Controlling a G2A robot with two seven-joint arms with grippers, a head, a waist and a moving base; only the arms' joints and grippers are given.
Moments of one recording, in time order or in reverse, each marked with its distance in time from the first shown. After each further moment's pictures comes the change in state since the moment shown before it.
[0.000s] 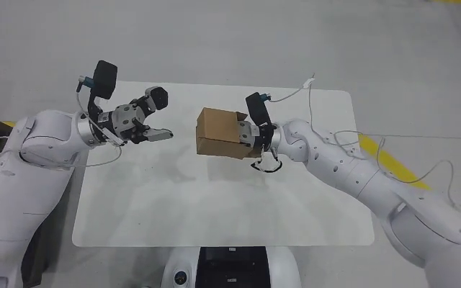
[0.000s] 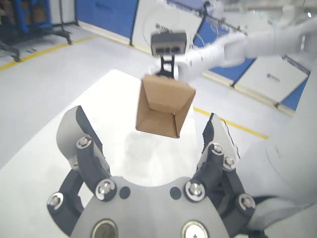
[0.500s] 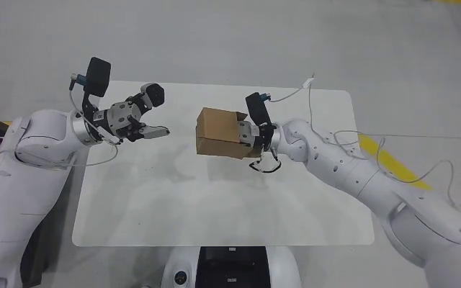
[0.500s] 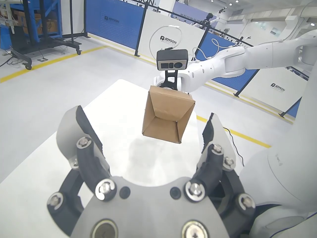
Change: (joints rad) left arm 0.005 -0.001 0.000 -0.004 0.015 0.013 0.001; right arm -0.008 0.000 0.006 -0.010 0.001 0.012 0.011
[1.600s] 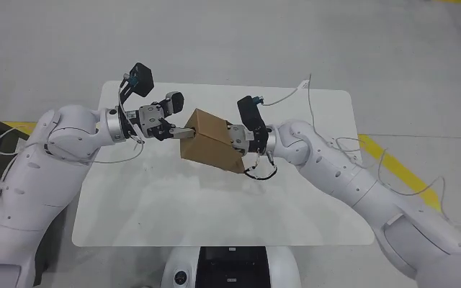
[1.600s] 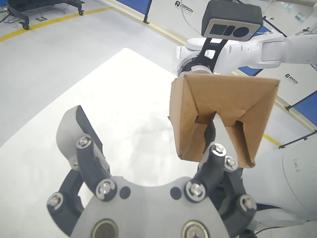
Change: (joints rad) left arm -0.138 -0.043 0.184 0.010 0.089 0.172 -0.111; right arm -0.132 -0.014 0.237 -0.117 0.026 -0.012 0.300
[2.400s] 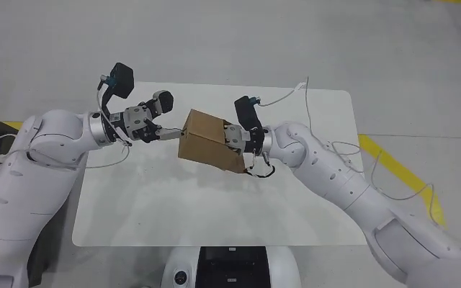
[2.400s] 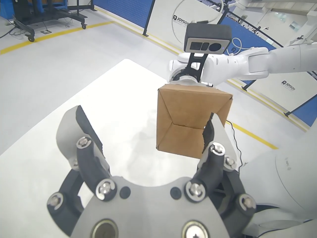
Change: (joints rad) left arm 0.113 0.019 -0.133 -0.039 -0.065 -0.058 -0.016; right arm -0.057 -0.049 0.083 0.023 -0.025 0.000 0.044
